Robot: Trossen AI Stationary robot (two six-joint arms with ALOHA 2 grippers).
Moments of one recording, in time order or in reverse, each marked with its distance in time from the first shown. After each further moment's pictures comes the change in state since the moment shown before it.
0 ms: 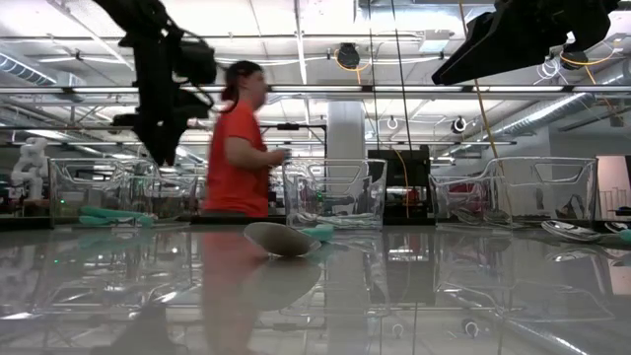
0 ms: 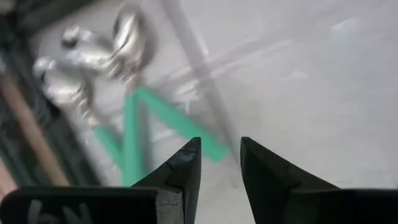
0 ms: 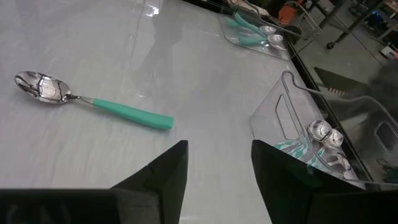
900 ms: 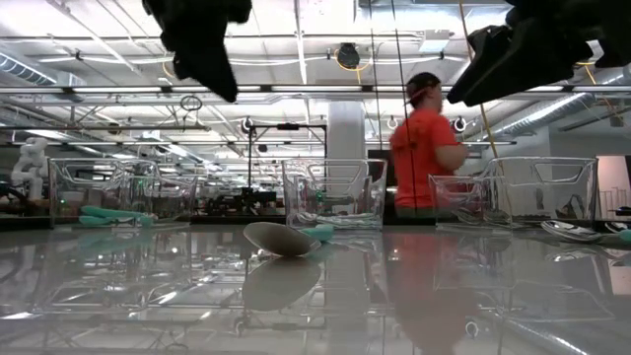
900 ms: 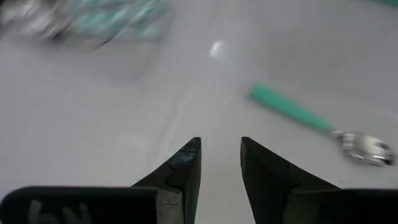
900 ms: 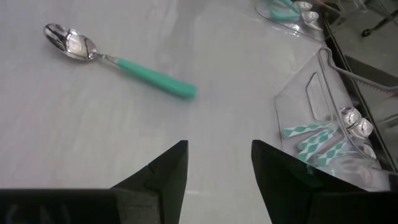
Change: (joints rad) left arm -0.848 0.024 0.097 0.269 -0.112 -0.025; right arm 0.000 0.000 0.000 -0.109 -0.108 0.001
